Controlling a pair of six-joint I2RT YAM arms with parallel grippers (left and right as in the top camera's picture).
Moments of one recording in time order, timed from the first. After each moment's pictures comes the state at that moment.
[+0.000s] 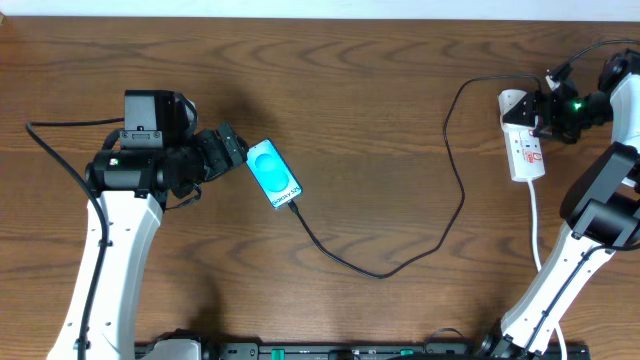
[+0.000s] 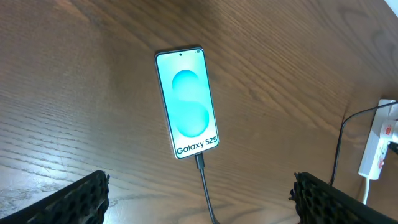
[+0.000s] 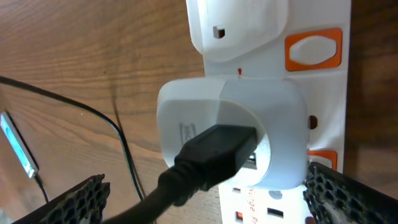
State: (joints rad) left arm -0.01 1.33 1.17 -0.90 0.30 -0.51; right arm -0.45 2.45 2.17 -1.32 -0.58 -0.34
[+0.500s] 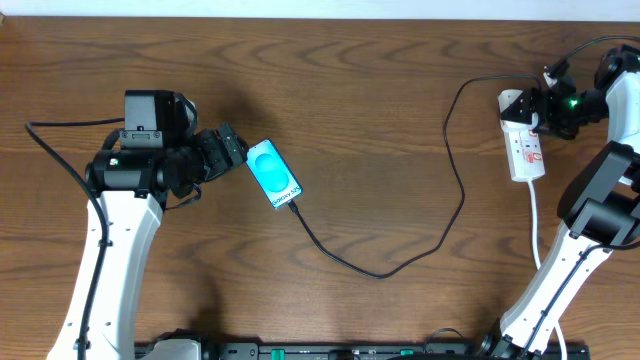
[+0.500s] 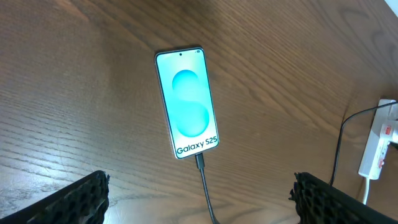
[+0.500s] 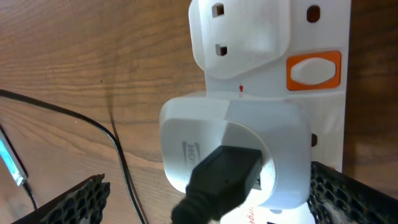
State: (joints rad) left arm -0.01 1.33 1.17 -0.90 0.30 -0.51; right arm -0.43 2.45 2.17 -1.30 -0.56 -0.32
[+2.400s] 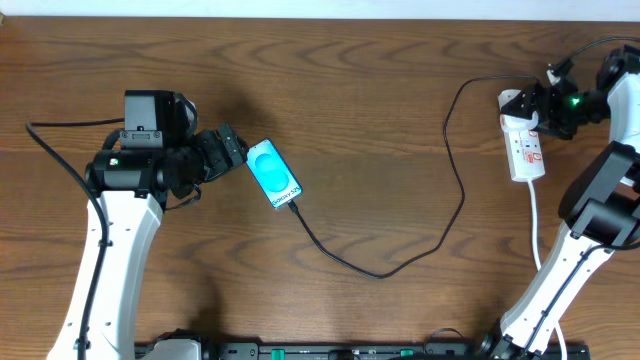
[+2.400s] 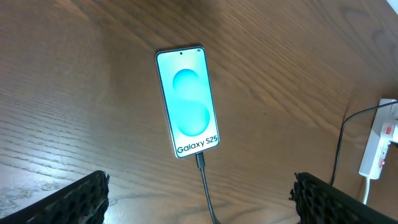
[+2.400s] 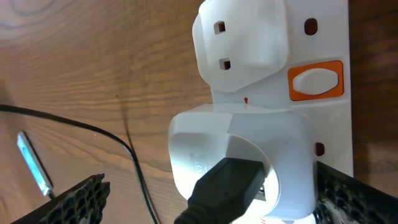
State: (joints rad) left arm -0.01 1.33 1.17 -0.91 0.30 -0.51; right arm -0.45 2.45 2.16 -1.27 -0.62 -0.25
